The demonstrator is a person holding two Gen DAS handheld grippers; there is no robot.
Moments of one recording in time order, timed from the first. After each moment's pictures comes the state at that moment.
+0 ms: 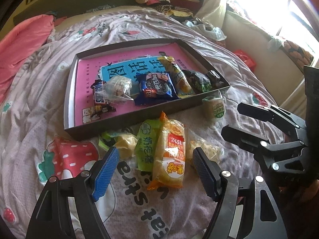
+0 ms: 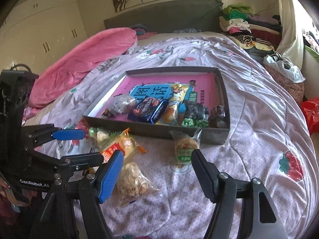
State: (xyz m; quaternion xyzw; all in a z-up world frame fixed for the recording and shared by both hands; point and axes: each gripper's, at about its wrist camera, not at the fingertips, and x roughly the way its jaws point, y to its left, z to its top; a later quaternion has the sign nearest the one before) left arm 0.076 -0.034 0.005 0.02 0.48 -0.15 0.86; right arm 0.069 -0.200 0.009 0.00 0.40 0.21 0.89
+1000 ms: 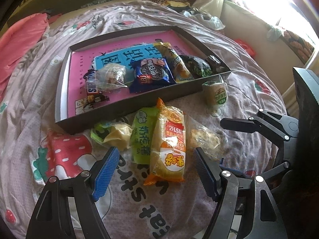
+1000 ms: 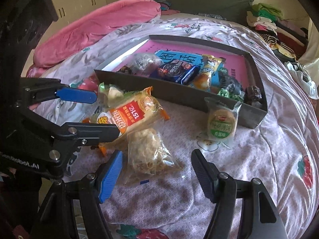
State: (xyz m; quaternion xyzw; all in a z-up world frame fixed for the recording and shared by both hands) left arm 0.078 -0.044 -0.011 0.04 0.51 -0.15 0.85; right arm 0.062 -0.160 -0.034 -0.10 0.46 0.26 0.85
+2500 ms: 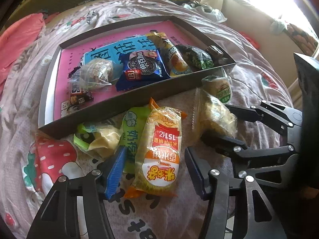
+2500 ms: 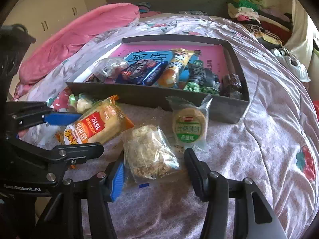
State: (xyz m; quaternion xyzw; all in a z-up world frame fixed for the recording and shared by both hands) left arm 0.092 -0.066 -0.029 0.05 0.53 -0.15 0.84; right arm 0.088 -0.193 -0.045 -0.04 0.46 0.21 0.86
